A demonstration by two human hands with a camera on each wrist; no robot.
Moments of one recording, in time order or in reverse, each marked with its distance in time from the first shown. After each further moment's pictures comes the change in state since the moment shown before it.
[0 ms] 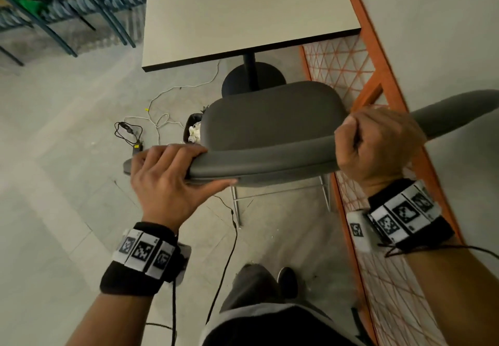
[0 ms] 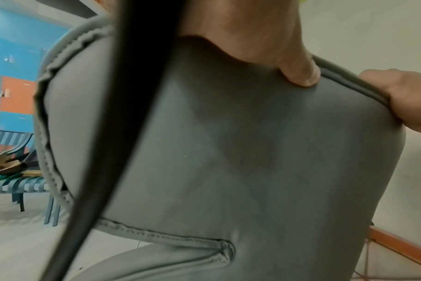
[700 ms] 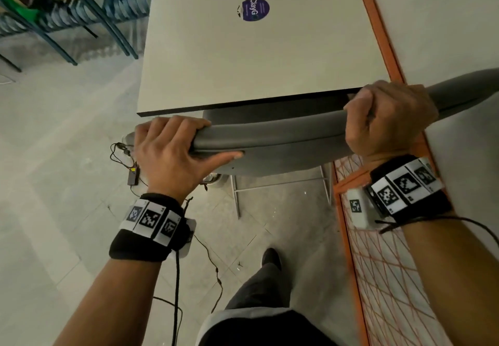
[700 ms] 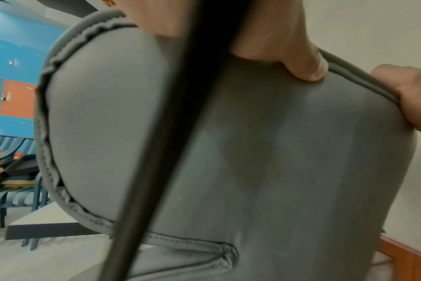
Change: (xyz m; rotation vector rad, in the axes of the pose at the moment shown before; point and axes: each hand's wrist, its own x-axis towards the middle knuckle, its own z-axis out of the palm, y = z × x) left_hand 0.232 -0.067 0.122 0.006 0.104 -0.009; right_hand 0.193 0.069 0.189 0.012 0.089 -0.036
